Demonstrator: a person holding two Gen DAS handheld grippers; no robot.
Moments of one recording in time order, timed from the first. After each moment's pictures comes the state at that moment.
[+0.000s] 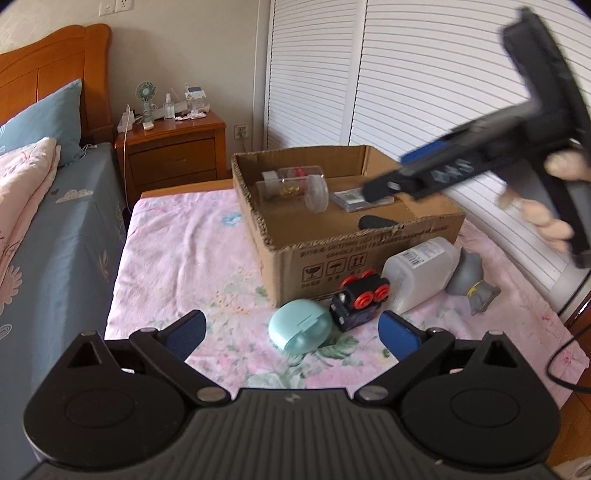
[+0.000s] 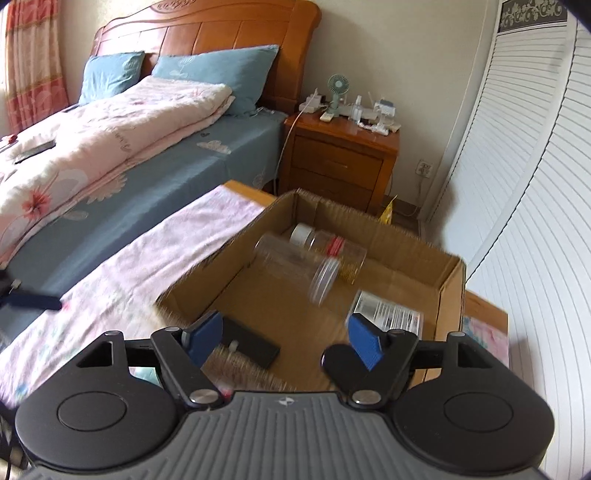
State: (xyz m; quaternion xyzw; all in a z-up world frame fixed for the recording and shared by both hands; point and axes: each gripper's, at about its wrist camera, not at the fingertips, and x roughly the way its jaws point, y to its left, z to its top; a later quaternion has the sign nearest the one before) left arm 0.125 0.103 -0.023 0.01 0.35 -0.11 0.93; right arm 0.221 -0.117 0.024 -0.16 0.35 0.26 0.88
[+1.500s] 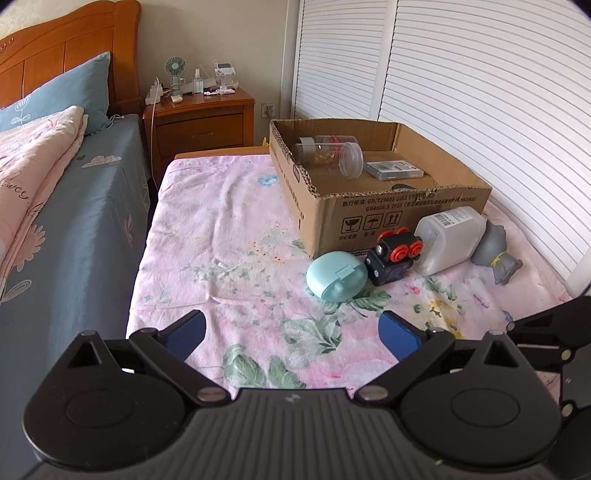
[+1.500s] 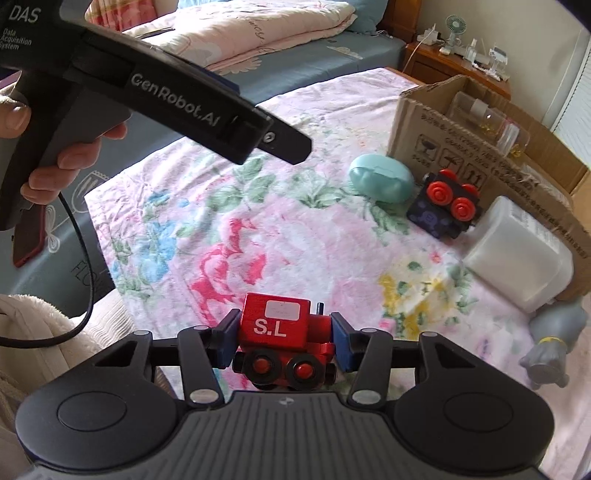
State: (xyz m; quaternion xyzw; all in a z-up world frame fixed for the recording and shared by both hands) left arm 0.102 0.125 -0.041 -0.01 0.38 -0.07 0.92; right arm 0.061 -0.080 -0.070 -0.21 0.44 0.37 0.79
